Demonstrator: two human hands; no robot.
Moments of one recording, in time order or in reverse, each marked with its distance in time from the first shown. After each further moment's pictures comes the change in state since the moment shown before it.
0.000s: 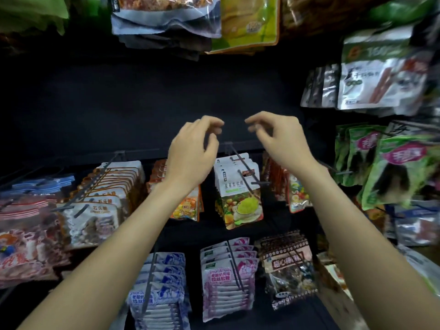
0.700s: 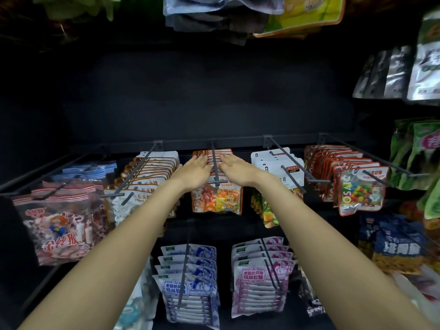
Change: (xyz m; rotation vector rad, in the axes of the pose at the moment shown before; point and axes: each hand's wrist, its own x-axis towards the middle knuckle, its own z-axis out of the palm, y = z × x) left_hand -0.022 -0.162 0.008 0.312 -0.751 -0.414; right_hand 0.004 -0.032 0.182 -0.101 -0.884 0.139
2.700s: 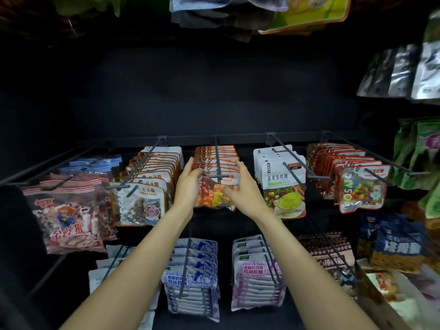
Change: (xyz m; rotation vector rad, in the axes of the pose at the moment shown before) left_hand -0.068 0.030 0.021 -1.339 0.354 -0.287; right_hand -0.052 0.000 0.058 0.639 0.403 -0.064
